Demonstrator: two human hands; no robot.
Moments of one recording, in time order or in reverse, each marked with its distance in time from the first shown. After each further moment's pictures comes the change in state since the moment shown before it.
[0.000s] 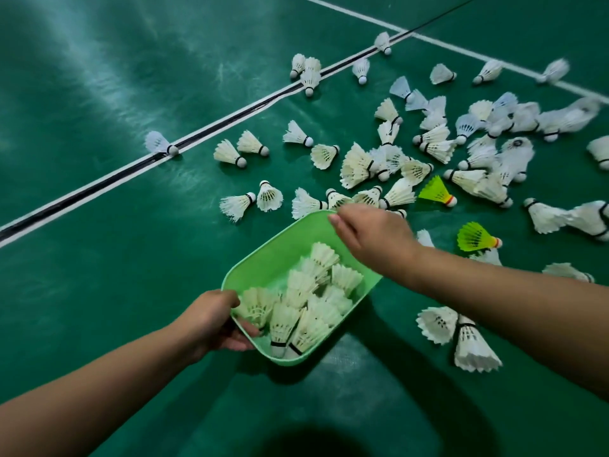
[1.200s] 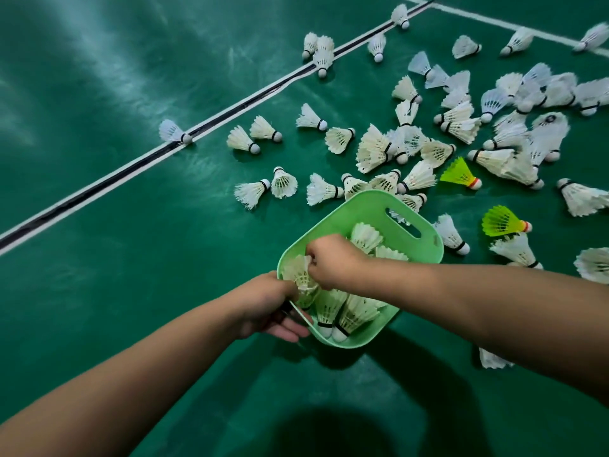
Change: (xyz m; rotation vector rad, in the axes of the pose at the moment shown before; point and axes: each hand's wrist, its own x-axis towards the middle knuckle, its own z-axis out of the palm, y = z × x) left_hand -0.001 0.015 0.034 0.158 -0.305 -0.012; right_hand 0.012 -0.047 0.068 0.160 -0.555 0.265
